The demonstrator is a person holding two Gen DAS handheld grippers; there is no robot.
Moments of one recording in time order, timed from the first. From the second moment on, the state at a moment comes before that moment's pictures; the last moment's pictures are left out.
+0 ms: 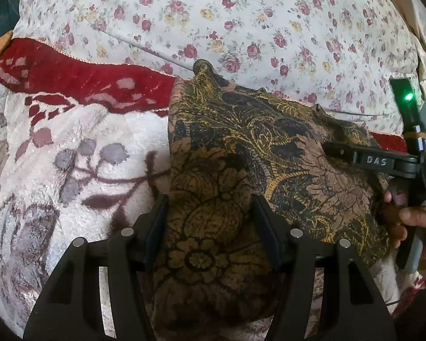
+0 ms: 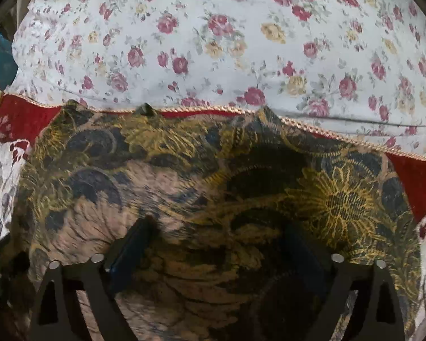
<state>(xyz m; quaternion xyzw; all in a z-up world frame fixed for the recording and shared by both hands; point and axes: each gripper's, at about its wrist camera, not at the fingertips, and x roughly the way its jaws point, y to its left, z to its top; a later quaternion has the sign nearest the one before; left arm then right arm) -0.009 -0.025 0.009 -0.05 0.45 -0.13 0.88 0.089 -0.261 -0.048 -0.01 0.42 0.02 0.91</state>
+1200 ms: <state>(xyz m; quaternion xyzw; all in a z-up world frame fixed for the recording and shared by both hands) -0.003 -0.005 0.016 -0.12 0.46 -0.15 0.87 0.149 -0.099 -0.036 -0.05 0.45 0.19 0.87</state>
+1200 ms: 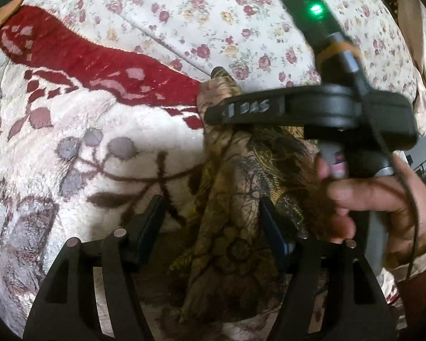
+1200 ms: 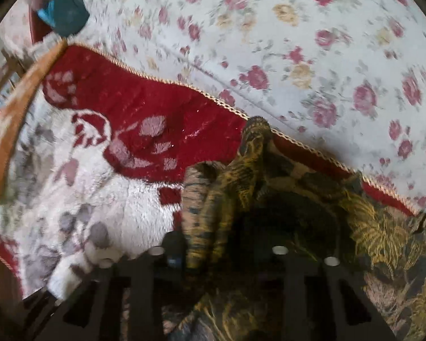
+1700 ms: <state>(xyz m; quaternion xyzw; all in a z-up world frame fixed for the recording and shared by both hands) -0.004 -0.016 0.017 -0.13 0.46 -0.17 0.86 0.130 -0.129 -0.027 -0.02 0.44 0.19 0.88</state>
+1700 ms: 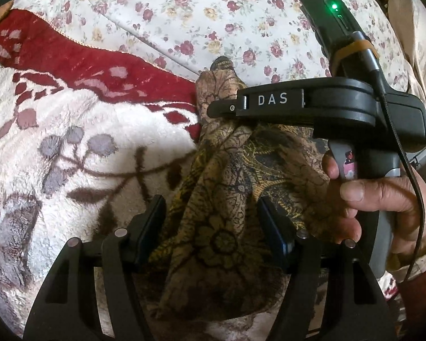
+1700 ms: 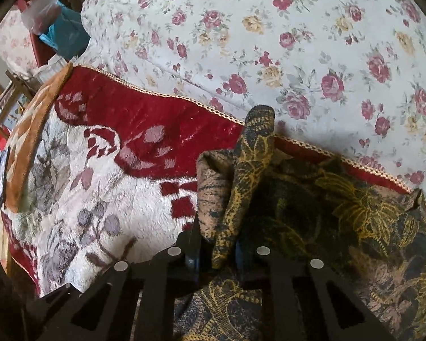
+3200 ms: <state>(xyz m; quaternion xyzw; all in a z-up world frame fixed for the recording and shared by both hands) -0.032 -0.201 0.078 0.01 0.46 -0.36 0.81 -0.045 -0.458 -0.018 0.21 0.38 0.10 0.90</state>
